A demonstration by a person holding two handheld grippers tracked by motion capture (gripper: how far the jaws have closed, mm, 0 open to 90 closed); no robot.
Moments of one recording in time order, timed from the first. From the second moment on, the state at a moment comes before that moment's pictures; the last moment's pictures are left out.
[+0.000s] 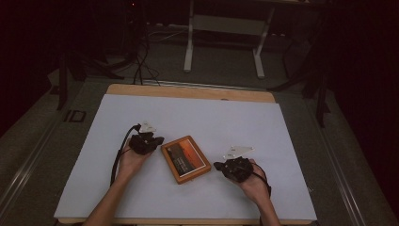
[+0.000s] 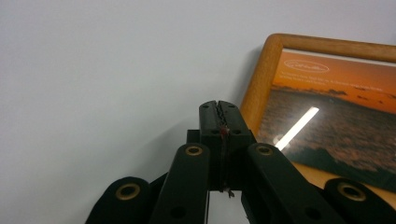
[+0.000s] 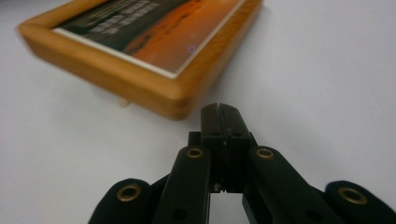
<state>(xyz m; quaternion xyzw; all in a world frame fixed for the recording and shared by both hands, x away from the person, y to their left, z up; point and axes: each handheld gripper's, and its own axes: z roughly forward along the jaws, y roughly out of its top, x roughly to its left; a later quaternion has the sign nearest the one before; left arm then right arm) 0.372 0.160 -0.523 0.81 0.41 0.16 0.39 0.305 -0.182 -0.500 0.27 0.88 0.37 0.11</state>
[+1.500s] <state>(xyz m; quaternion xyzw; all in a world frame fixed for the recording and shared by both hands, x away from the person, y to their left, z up) 0.316 0.147 -0.535 0.87 0.33 0.04 0.37 0.332 -0.202 -0.503 0.32 0.86 0.37 0.15</state>
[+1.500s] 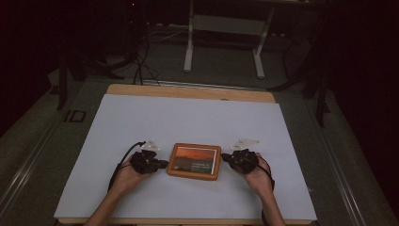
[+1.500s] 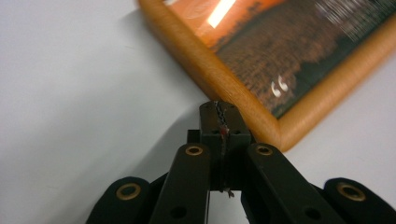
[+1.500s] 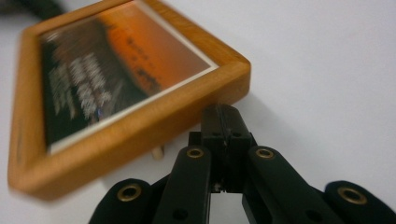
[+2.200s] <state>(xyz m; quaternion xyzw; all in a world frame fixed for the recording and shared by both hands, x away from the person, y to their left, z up) 0.363 0.132 -0.512 0.84 0.34 0.11 0.41 0.301 -0.201 -0.486 0.30 0.86 0.39 0.14</state>
